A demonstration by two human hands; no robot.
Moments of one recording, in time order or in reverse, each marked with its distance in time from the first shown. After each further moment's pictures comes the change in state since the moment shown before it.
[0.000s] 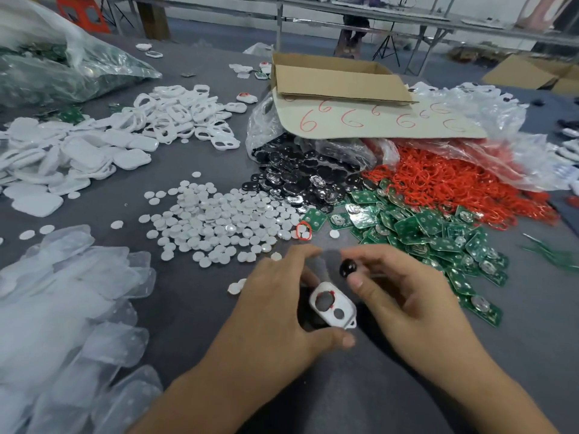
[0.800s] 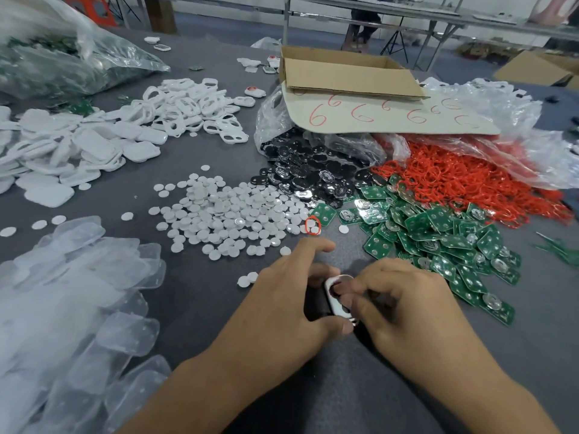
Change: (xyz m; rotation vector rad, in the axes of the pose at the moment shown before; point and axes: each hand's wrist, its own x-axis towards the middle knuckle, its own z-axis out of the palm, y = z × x) left_hand 0.002 -0.006 -0.002 -0.100 -0.026 0.012; right_hand -0.004 -0.014 0.007 -0.379 -0.092 -0.044
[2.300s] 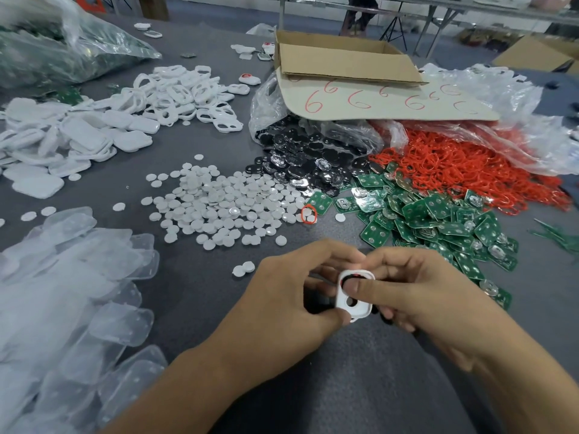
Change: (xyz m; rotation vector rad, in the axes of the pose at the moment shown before) left_hand 0.003 0.009 0.002 -0.343 -0.051 0.114; right_hand 0.009 -0.001 -0.018 0.742 -0.269 0.564
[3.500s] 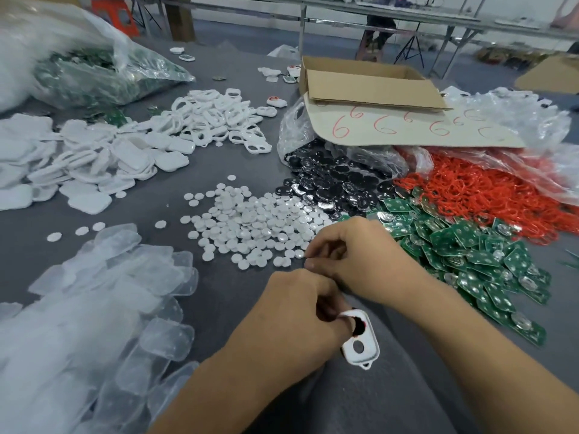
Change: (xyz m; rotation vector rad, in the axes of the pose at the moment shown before) left_hand -0.002 0.013 -0.026 0.358 0.043 -0.283; right_hand 0.085 -0.034 0.045 -0.756 -0.017 -0.379
